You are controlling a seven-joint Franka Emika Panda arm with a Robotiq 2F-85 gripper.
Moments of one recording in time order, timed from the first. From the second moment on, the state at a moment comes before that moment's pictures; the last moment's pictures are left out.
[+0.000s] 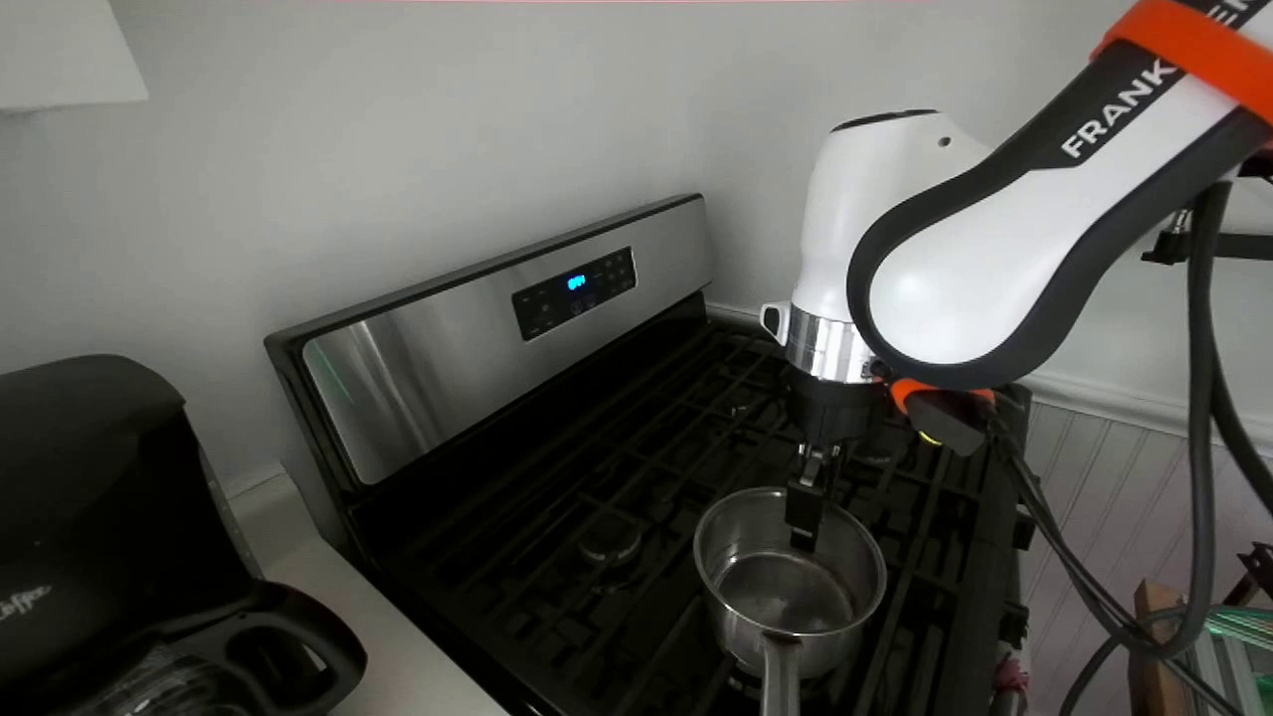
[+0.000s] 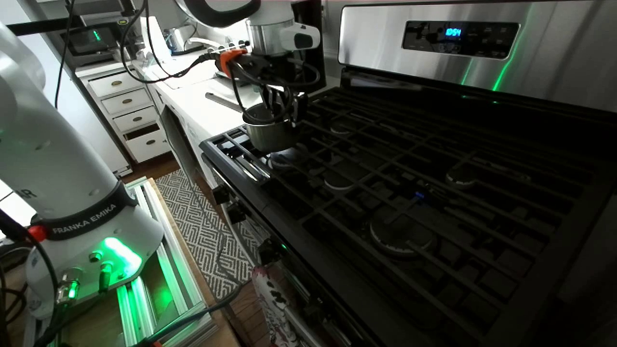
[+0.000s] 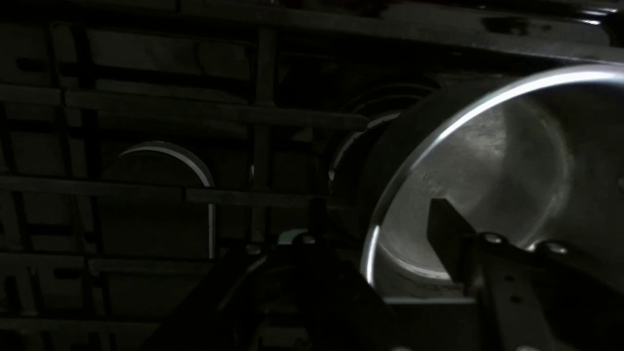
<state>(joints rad) -0.04 -0.16 -0.07 -2.72 0.07 2.57 -0.25</state>
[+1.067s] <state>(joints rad) -0.04 -0.16 -0.09 -2.72 0.16 2.58 -0.32</state>
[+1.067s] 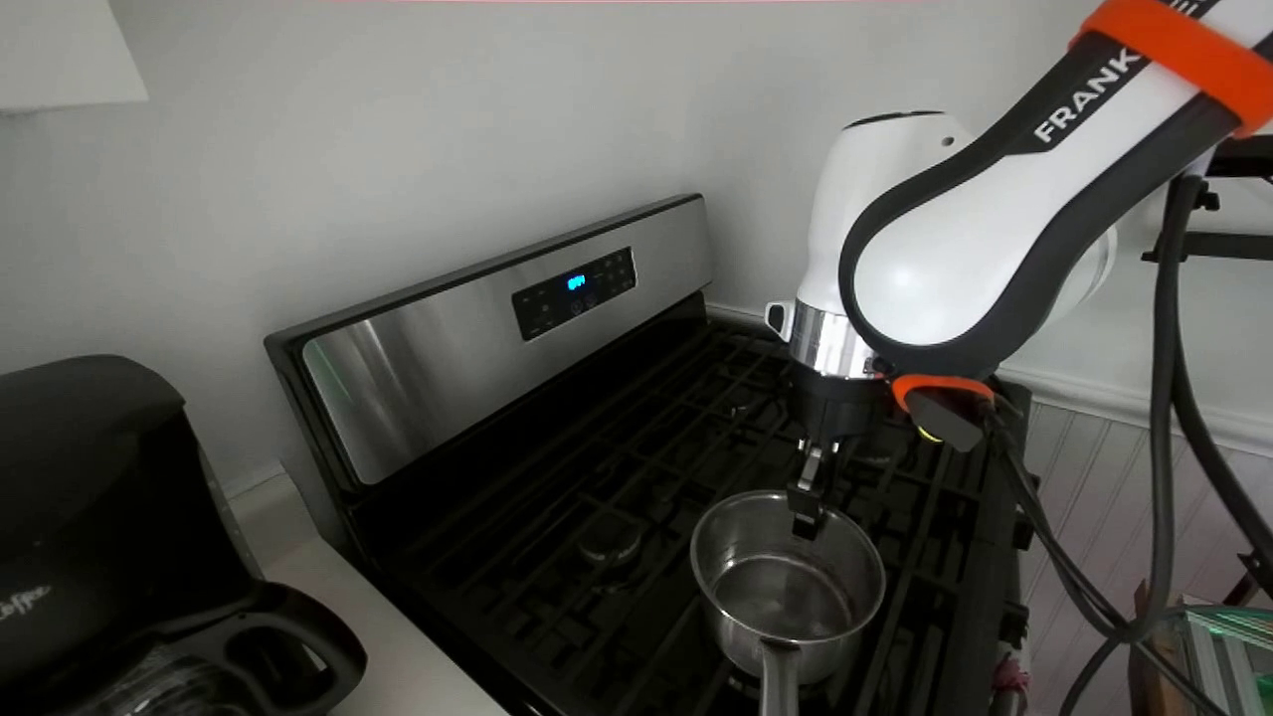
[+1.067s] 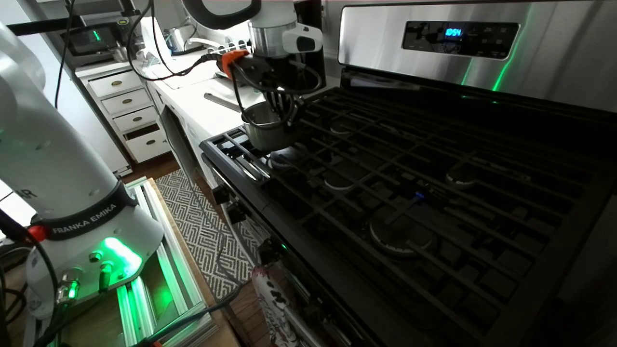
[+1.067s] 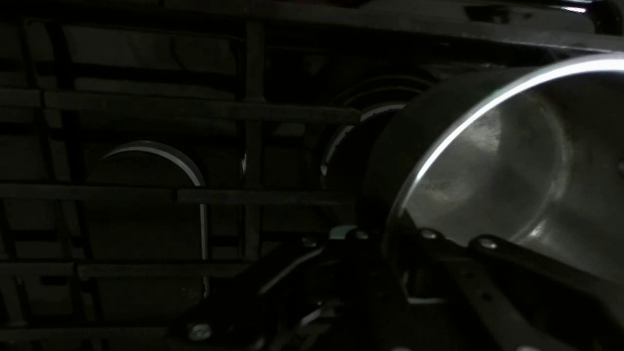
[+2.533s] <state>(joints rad) -0.04 -0.08 -0.10 -2.58 0.20 2.58 -0.25</state>
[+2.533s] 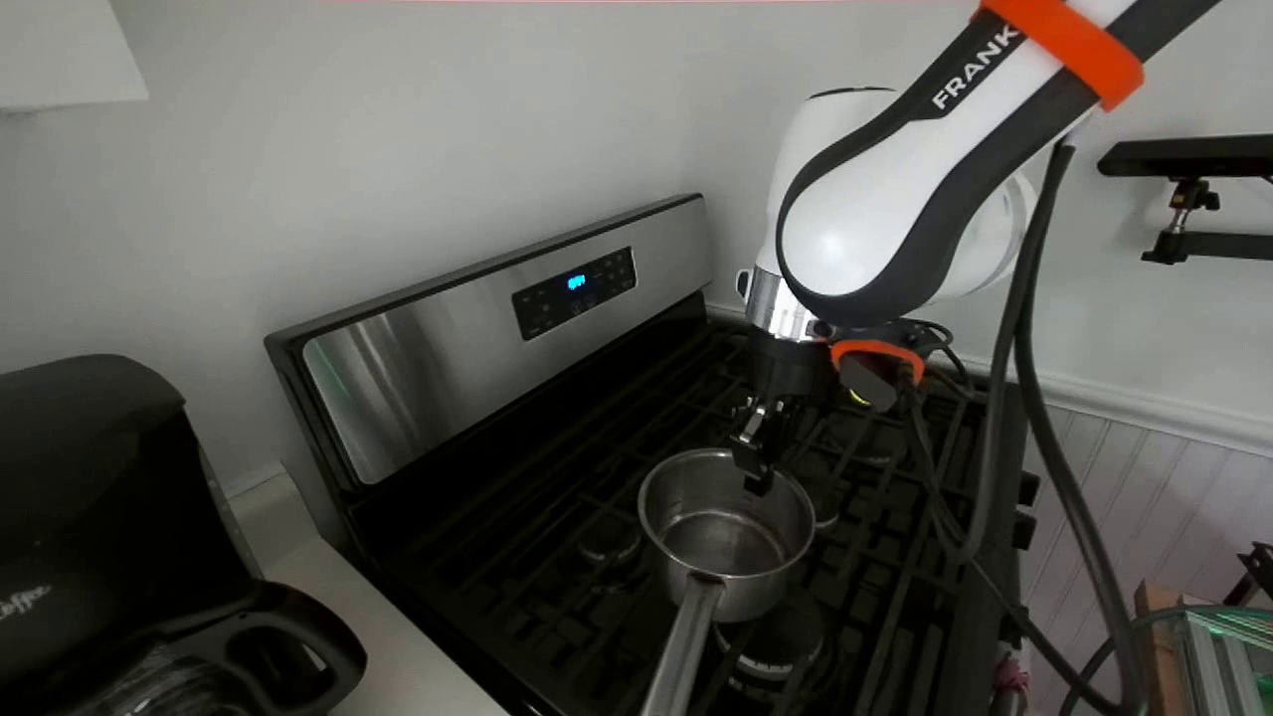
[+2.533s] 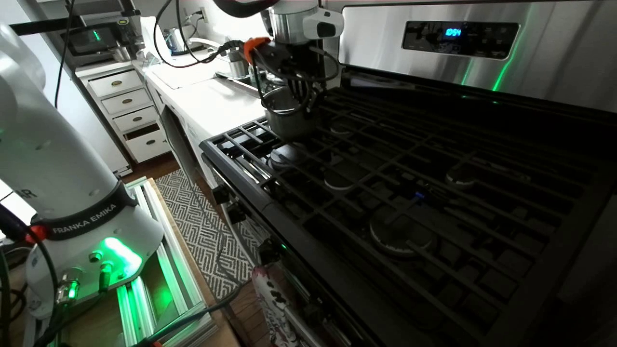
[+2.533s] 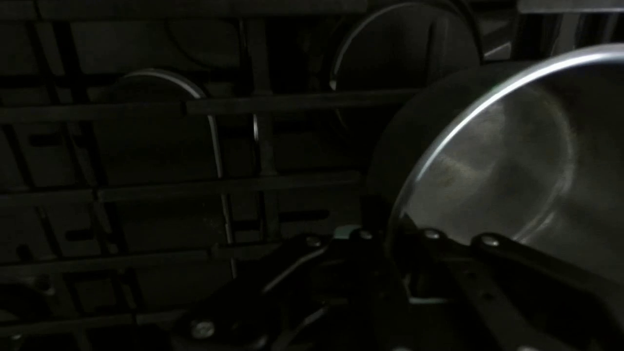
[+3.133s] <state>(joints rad) -0.04 0.07 -0.09 -2.38 0.22 2.57 -0.16</state>
